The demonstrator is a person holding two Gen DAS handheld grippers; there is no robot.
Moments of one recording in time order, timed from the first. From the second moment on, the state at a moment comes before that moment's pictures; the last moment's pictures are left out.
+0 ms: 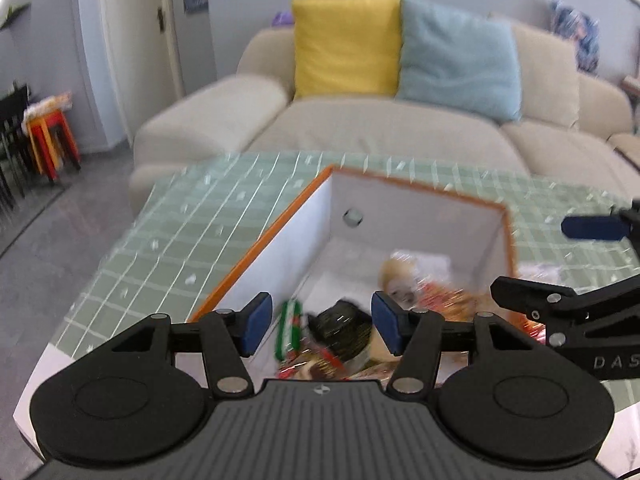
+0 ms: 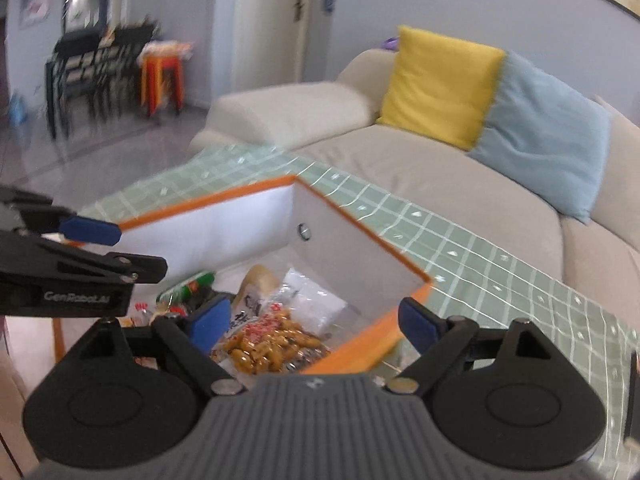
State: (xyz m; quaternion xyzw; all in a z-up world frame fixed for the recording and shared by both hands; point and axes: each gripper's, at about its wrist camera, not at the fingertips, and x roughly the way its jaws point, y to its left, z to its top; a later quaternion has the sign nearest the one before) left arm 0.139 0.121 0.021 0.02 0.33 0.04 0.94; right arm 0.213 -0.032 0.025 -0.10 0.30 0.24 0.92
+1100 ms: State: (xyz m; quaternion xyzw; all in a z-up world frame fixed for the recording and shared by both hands) left arm 0.085 -0.023 -0.036 0.05 0.35 -0.09 0.93; right arm 0.119 -0.198 -0.043 0.03 0.36 0.06 0.93
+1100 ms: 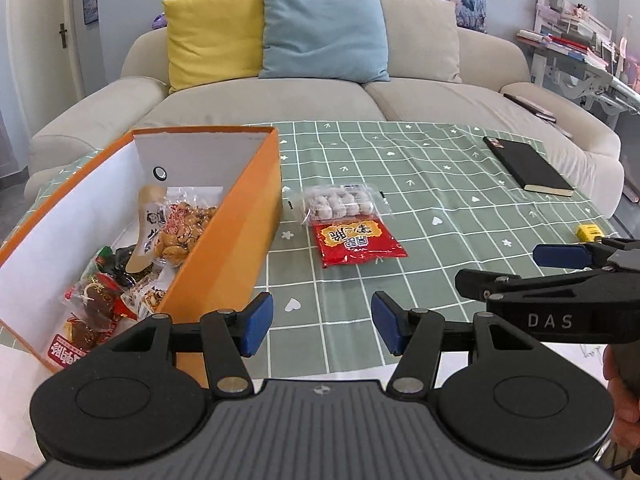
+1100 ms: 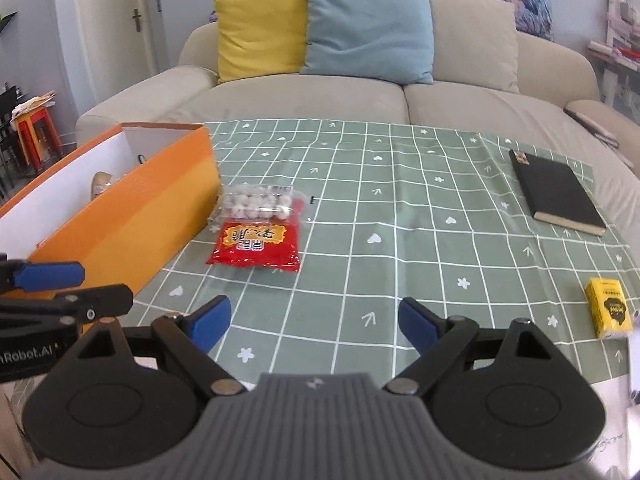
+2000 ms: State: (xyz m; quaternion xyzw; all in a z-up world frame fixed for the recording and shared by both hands) left arm 0.182 -0.044 -0.076 0.08 0.38 -0.11 0.91; right arm 0.233 -0.203 -0.071 0.09 0.39 0.11 0.91
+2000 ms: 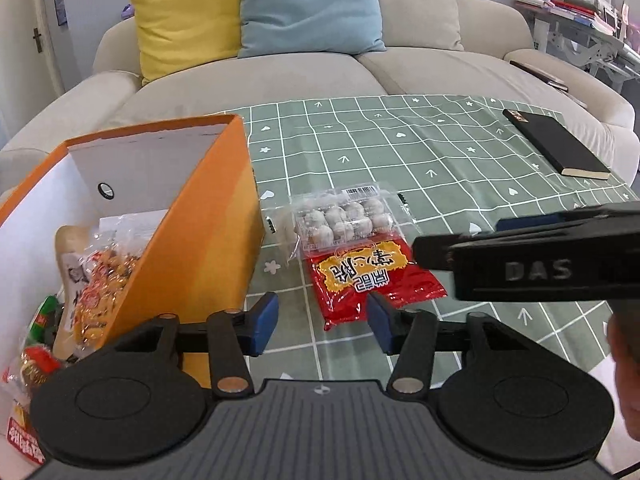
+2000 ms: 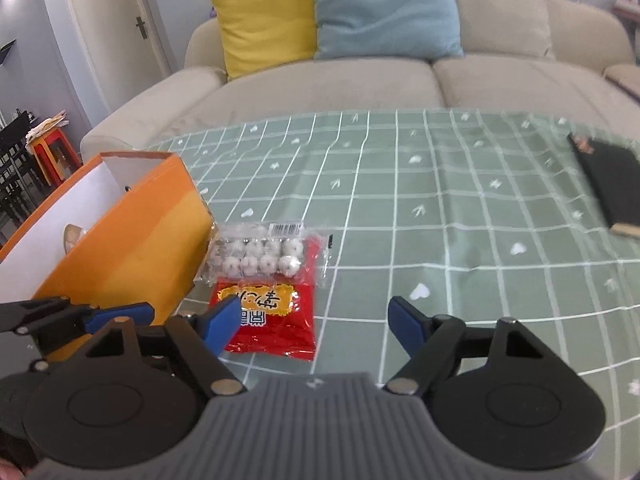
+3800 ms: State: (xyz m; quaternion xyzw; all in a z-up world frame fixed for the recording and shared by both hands) left arm 0.076 -0.013 -0.059 0.04 0.40 -0.20 0.89; right arm 0.095 -0.188 -0.046 -0.06 0.44 0.17 0.88
